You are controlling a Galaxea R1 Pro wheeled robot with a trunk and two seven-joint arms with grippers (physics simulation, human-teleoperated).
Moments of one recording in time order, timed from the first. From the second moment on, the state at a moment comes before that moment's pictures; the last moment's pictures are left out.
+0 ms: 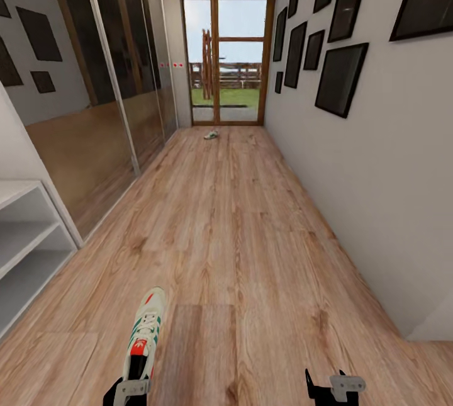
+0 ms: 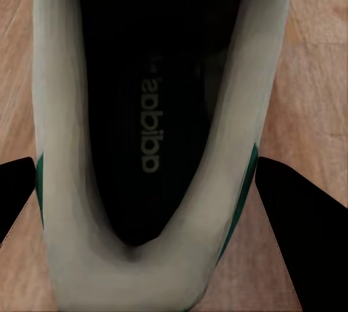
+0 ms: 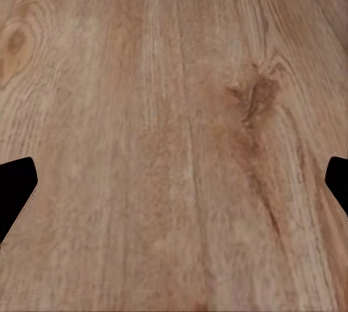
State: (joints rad) left arm -0.15 0.00 0.07 -0.55 -0.02 -0.42 -0.02; right arm -0.36 -0.05 -0.24 -0.10 0.22 -0.72 -0.02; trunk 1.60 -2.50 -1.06
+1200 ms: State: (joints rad) left arm -0.15 0.00 0.07 -0.55 -0.02 -0.42 -0.02; right arm -0.36 -0.05 -0.24 -0.10 0.22 -0.72 -0.02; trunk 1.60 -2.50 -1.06
